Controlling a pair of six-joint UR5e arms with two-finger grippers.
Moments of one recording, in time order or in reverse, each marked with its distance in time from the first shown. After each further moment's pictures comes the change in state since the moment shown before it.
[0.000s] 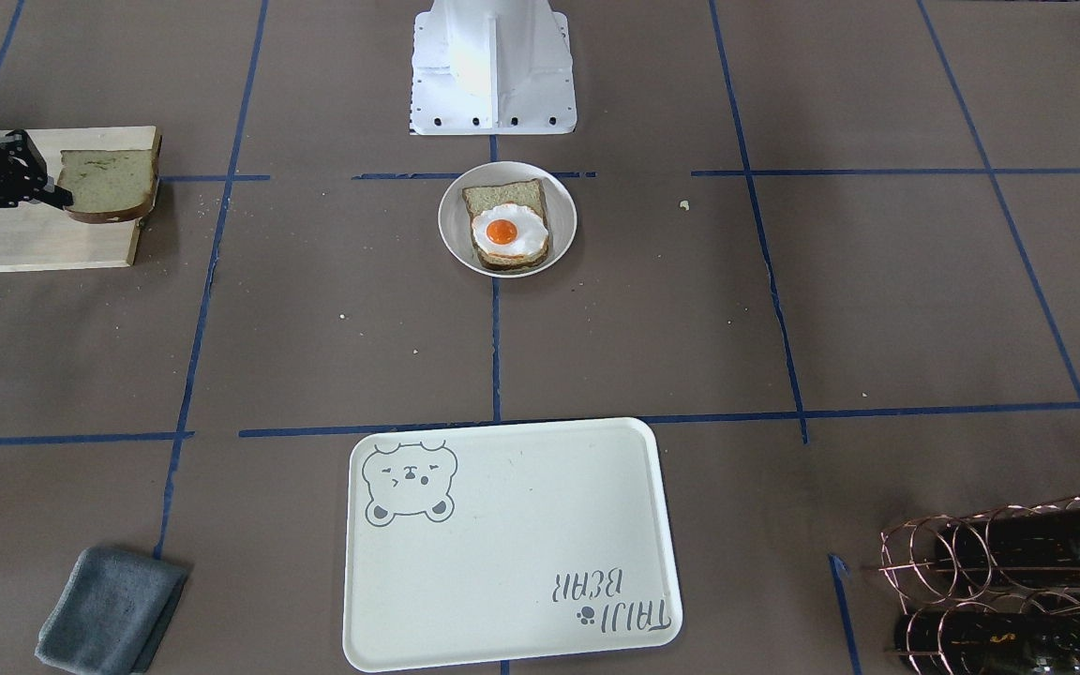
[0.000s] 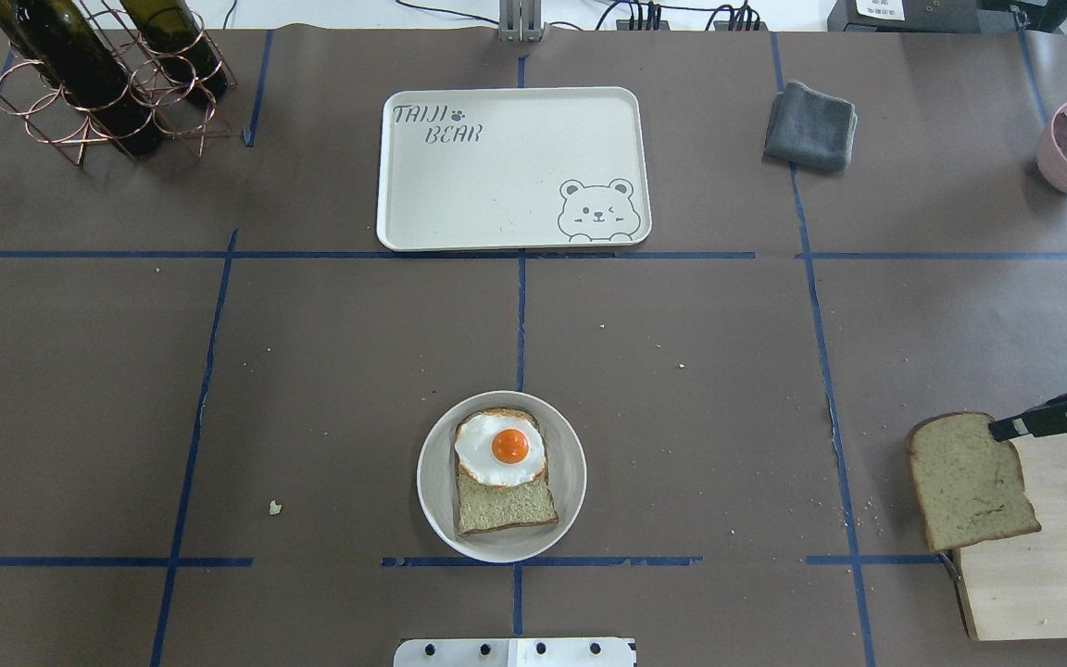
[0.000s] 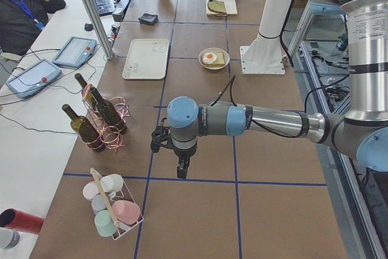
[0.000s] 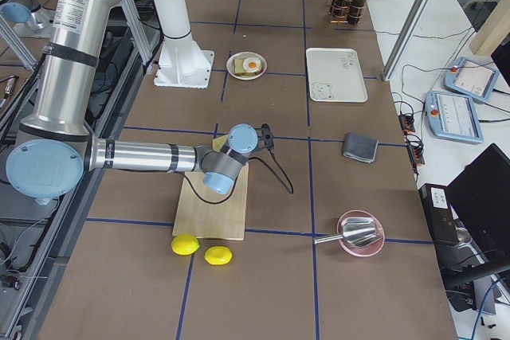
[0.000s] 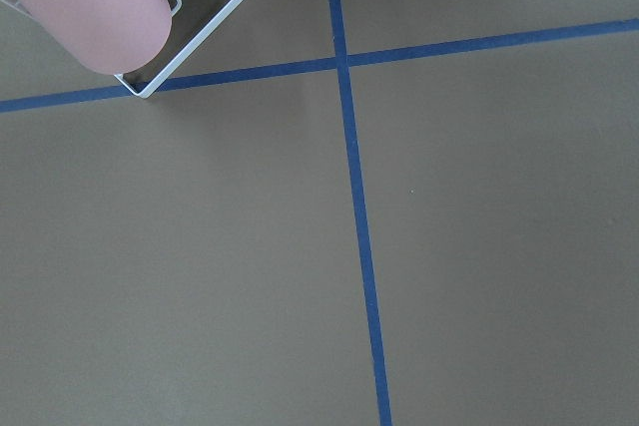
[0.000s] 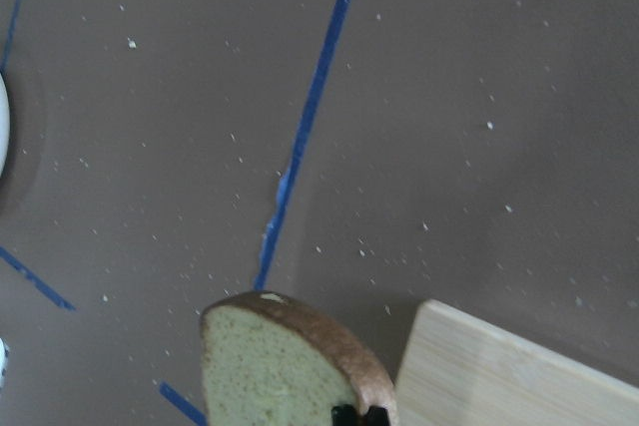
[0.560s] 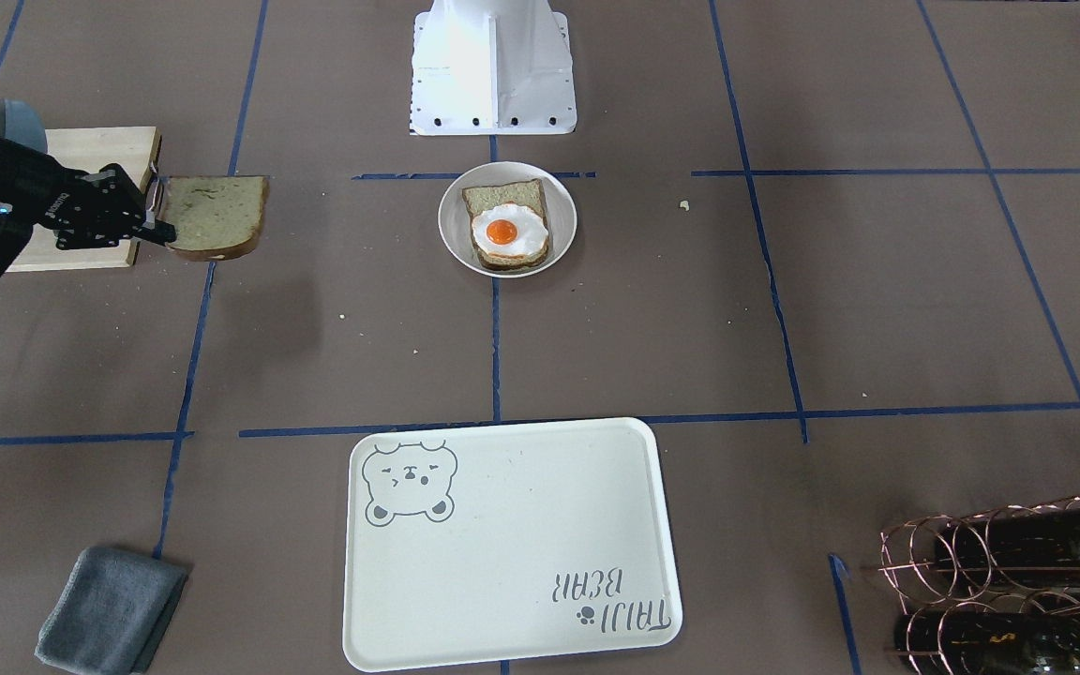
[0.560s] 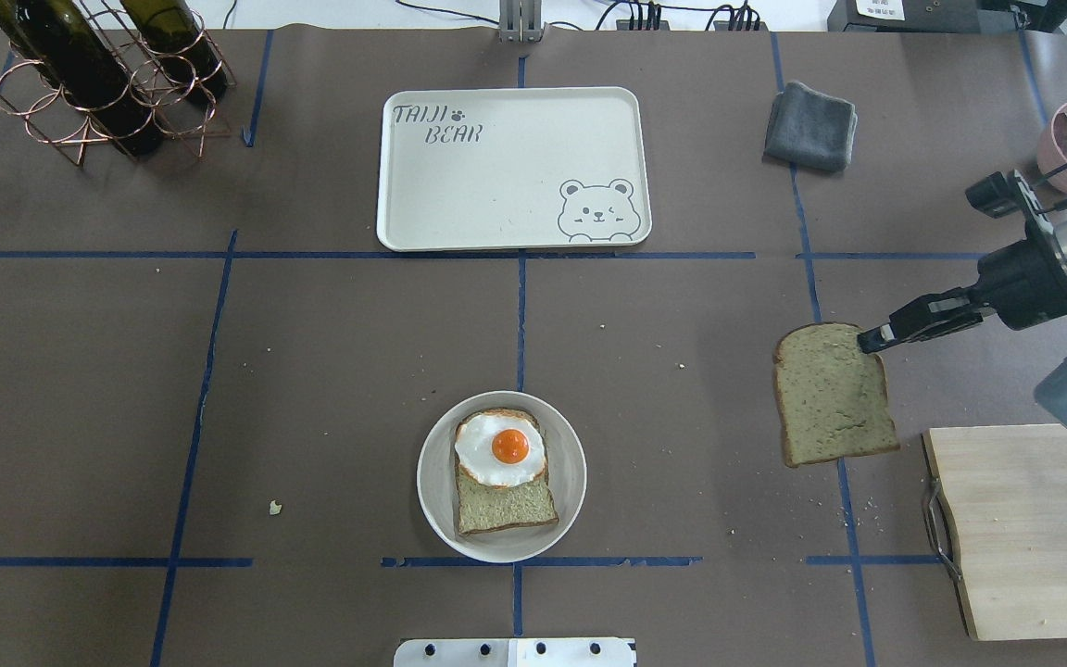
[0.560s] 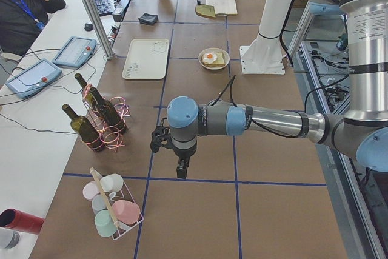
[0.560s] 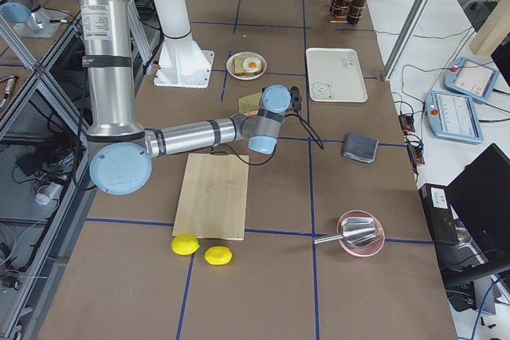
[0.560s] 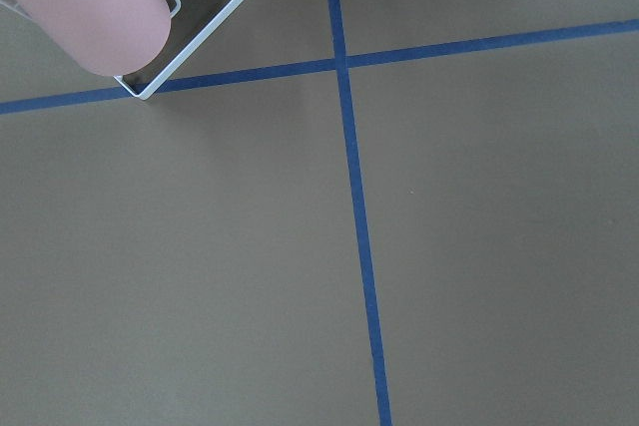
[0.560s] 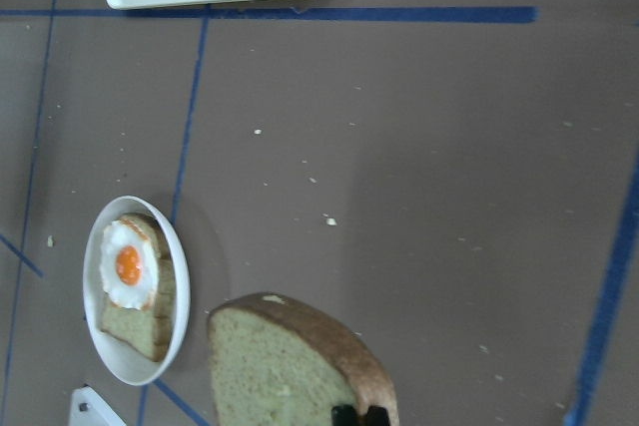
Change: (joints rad) left arm 0.001 0.000 -0.002 -0.002 0.000 0.000; right arm -0.052 0.316 -0.021 -0.009 0.004 0.347
